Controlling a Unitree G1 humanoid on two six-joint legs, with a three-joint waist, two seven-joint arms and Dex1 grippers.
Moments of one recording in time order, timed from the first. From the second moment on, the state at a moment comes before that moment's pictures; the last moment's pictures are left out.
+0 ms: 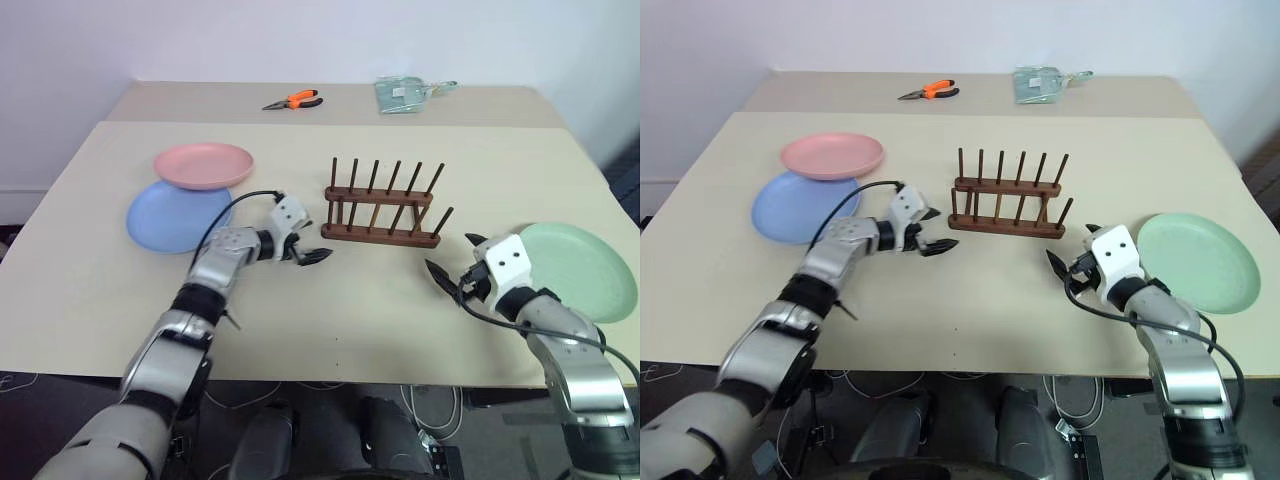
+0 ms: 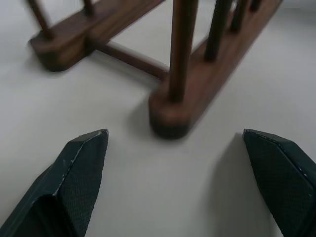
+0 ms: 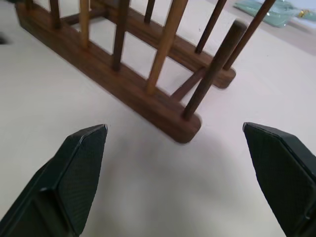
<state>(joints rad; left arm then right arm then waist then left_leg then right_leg) -0.90 0.22 -0.23 0.93 -0.03 -0.03 -0.87 0.06 -0.53 -0.16 -0.36 0.17 0.35 0.44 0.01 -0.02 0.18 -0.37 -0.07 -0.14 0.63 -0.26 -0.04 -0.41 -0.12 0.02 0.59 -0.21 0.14</state>
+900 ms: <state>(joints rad) -0.63 0.38 -0.27 0.46 -0.04 0.02 -1.23 0.21 -0.69 -0.29 -0.44 0.22 0.43 0.62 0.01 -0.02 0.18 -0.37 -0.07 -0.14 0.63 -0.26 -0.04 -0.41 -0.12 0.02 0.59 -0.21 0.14</state>
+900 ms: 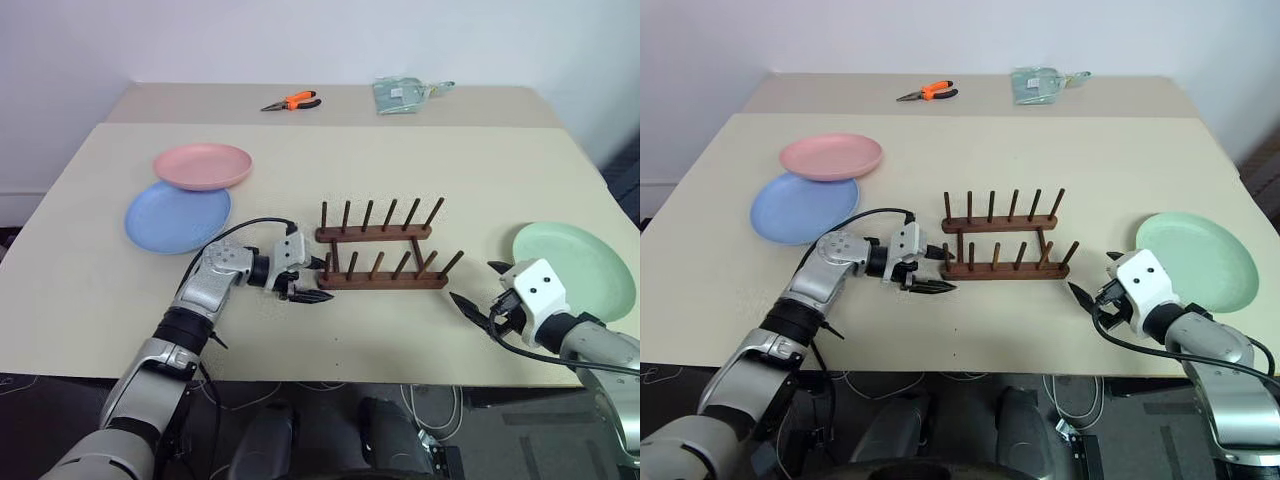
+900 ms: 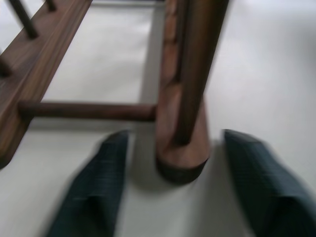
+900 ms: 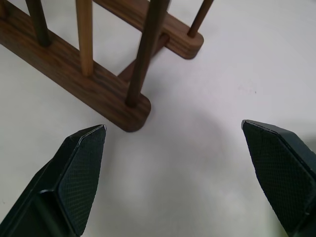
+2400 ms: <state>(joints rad) -0.72 0.26 0.46 0.04 -0.32 0.52 -0.05 -0.13 -0.54 0.08 -0.32 0.14 0.44 0.63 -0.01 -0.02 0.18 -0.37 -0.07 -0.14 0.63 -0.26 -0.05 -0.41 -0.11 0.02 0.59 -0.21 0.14</state>
